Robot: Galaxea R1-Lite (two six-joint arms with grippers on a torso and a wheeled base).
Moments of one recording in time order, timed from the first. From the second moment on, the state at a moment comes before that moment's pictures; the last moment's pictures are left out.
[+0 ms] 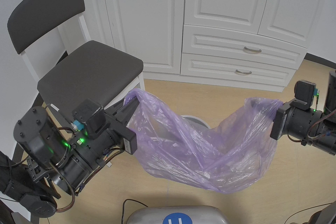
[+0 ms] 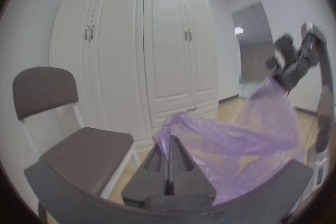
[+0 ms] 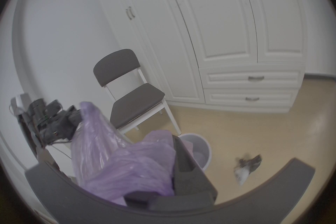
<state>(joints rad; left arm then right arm) -0.77 1.64 -0.40 -1.39 0.21 0.24 0.62 1.32 -0.64 -0.53 -0.07 0.16</state>
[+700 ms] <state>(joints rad) -0.65 1.79 -0.40 -1.53 0.25 0.31 0.58 1.33 -0.52 -0.53 -0.36 -0.20</state>
